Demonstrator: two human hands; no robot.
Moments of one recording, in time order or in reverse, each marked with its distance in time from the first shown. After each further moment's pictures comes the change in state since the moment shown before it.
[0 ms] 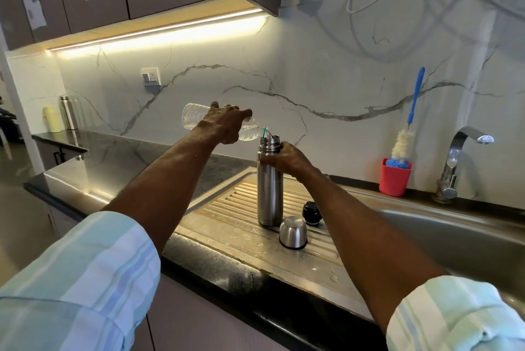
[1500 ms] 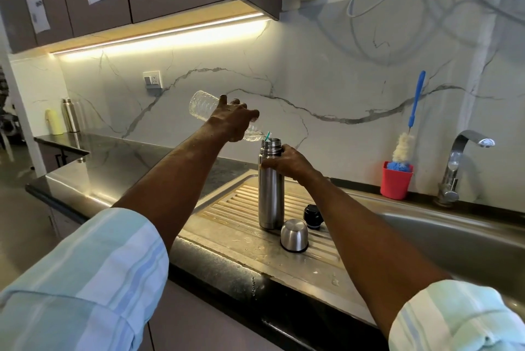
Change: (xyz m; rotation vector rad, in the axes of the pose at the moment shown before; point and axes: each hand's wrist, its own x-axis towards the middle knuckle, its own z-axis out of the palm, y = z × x) left_hand 0.005 0.014 -0.018 0.194 0.005 0.024; right_hand -0.011 -0.010 -0.003 0.005 -0.011 0.034
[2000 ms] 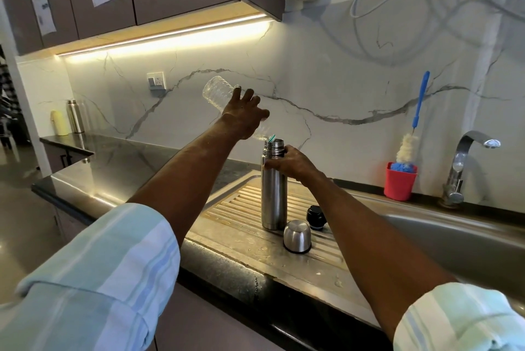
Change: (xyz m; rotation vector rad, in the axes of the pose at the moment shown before) left_hand 0.002 0.013 -0.013 0.235 0.099 0.053; right_hand 0.002 0.001 0.000 0.000 0.000 -0.005
